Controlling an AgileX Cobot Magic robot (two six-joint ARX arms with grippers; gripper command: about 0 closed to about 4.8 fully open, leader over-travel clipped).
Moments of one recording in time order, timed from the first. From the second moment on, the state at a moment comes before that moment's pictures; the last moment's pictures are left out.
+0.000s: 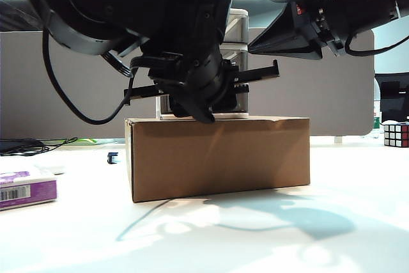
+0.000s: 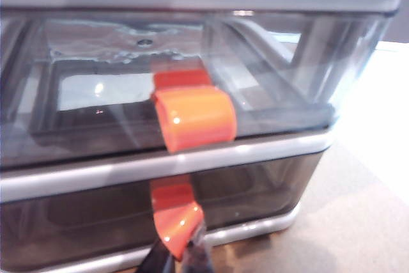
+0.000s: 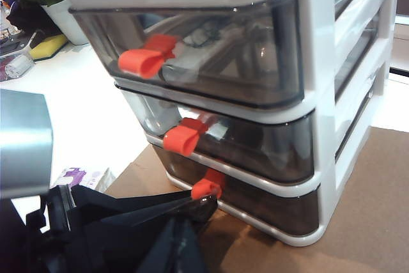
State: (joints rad) left arm -1.00 1.84 0.85 0.76 -0.87 -0.31; right arm 0.37 1.30 0.64 0.44 -0.52 0.11
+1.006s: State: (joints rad) left arm -1.16 1.80 0.82 0.57 -0.94 -0.47; right arm 0.37 1.30 0.64 0.43 -0.52 0.11
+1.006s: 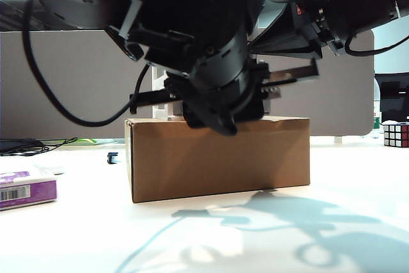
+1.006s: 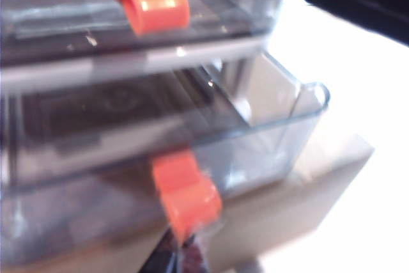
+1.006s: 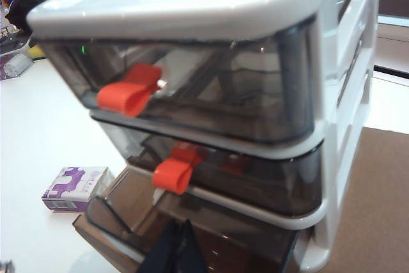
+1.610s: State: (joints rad) left arm -1.20 1.77 0.81 0.59 -0.95 -0.47; right arm 0.37 1.30 0.64 0.44 -0.52 0.11
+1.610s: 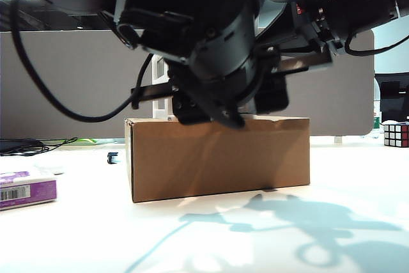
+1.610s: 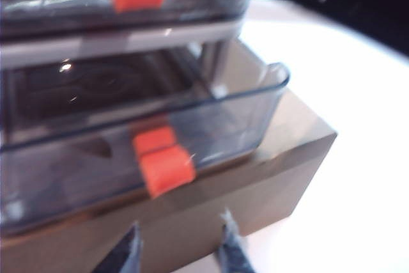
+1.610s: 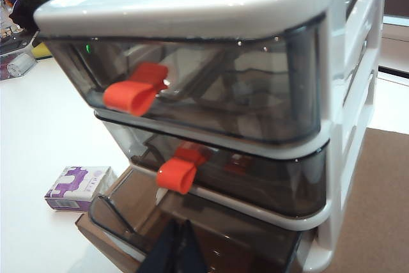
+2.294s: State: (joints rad) left arm -1.11 1.78 0.81 0.69 -0.87 -0.42; right arm 0.37 1.30 0.64 0.44 -0.52 0.11
